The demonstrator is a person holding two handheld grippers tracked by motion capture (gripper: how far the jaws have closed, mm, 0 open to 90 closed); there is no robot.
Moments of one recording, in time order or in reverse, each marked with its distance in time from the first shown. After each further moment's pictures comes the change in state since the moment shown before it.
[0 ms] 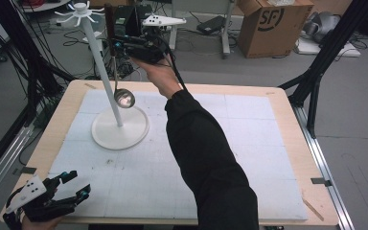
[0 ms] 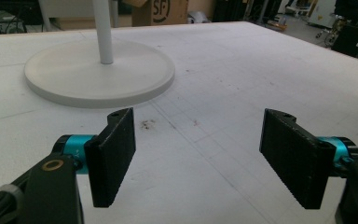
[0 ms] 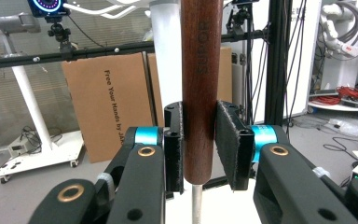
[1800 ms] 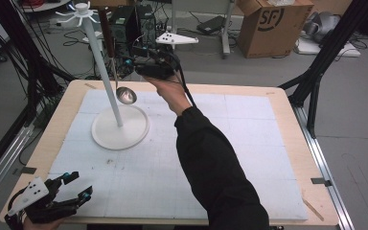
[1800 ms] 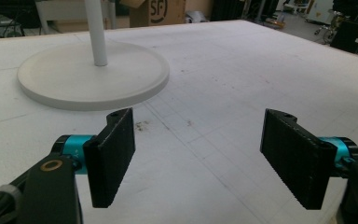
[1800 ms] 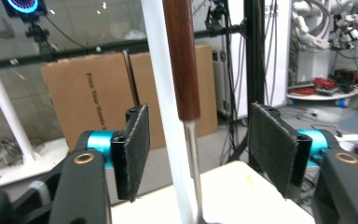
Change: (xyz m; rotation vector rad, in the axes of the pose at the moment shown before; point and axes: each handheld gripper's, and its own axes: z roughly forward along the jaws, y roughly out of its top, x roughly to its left) left arm -0.007 0.000 0.001 0.002 -0.005 0.026; right arm 0.011 -0.033 -0.033 -0.009 -0.095 0.039
